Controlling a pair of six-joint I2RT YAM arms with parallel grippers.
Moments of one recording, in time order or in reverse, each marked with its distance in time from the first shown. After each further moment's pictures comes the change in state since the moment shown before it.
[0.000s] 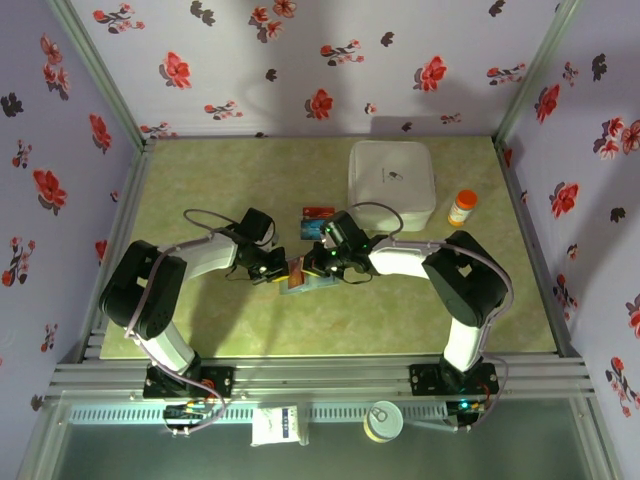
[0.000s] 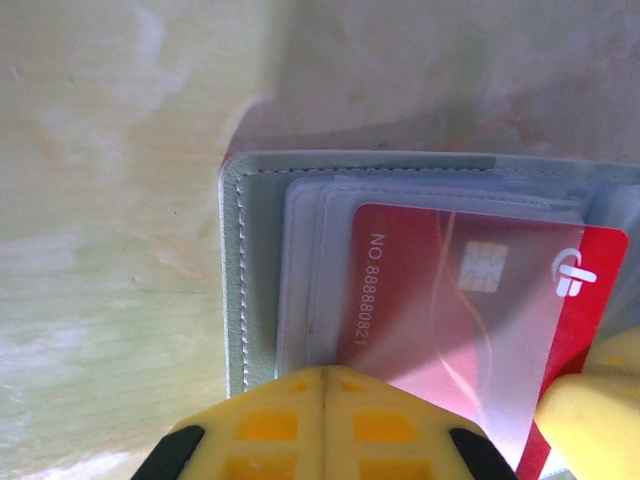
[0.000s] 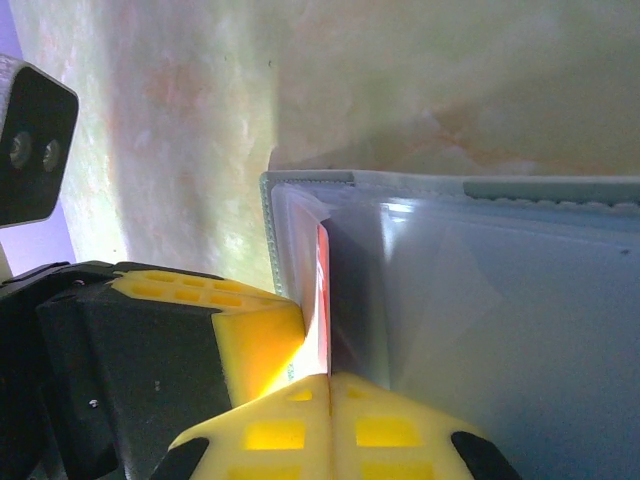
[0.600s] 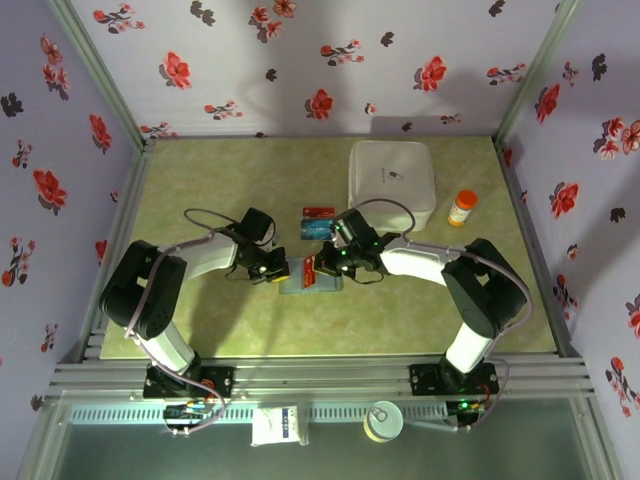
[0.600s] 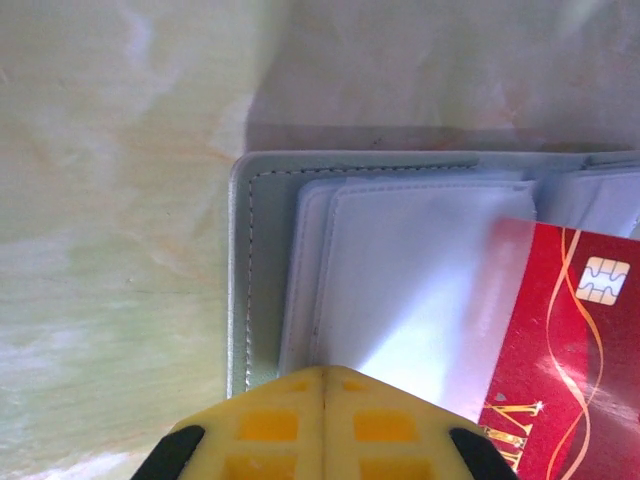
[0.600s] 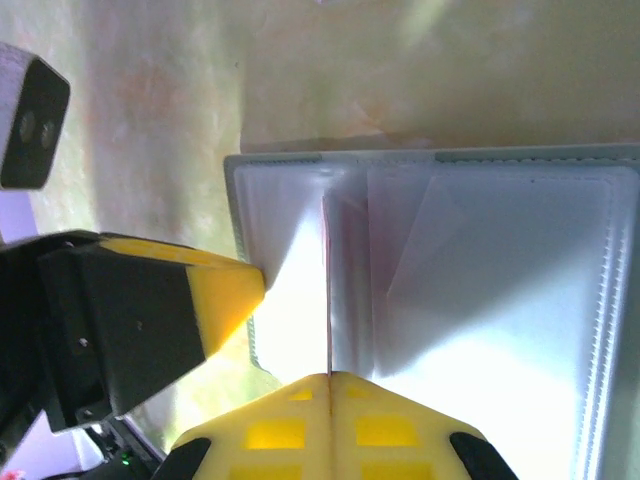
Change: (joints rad) left arm 0.000 0.000 0.005 -0.007 0.000 0.016; right arm -0.028 -0.117 -0.021 -0.166 0.047 -0.093
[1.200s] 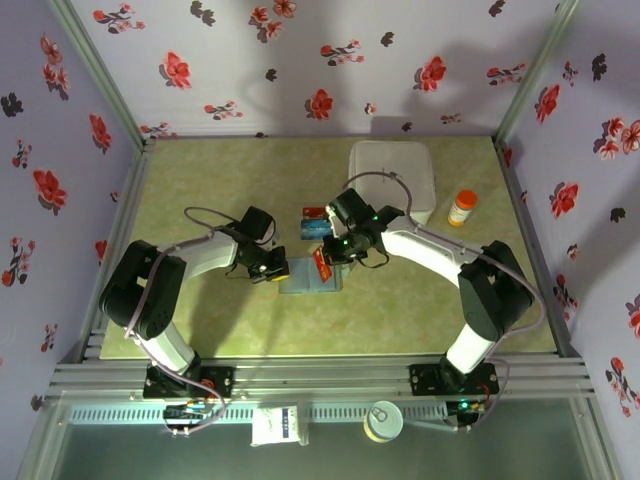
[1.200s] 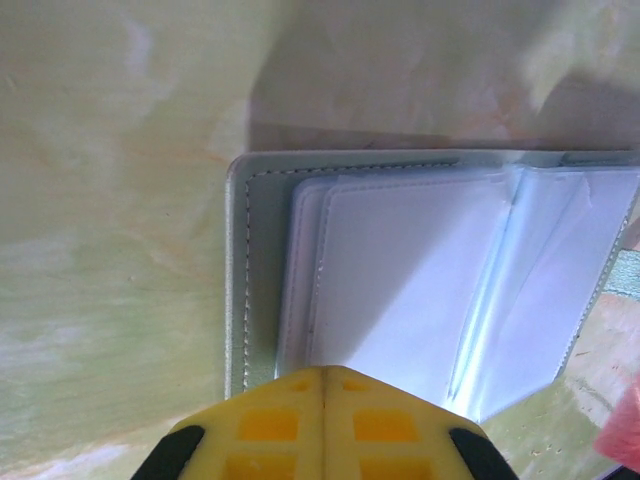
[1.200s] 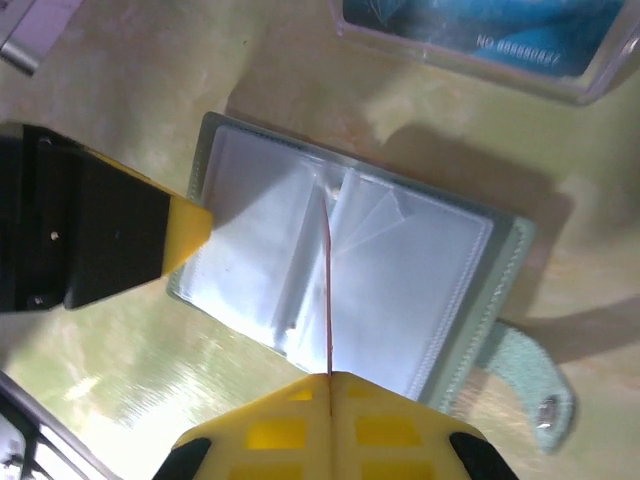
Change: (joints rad) left arm 0.000 -0.001 0.016 -0.023 -0.003 0.003; right arm -0.013 -0.021 0.282 -0.494 0.134 -0.503
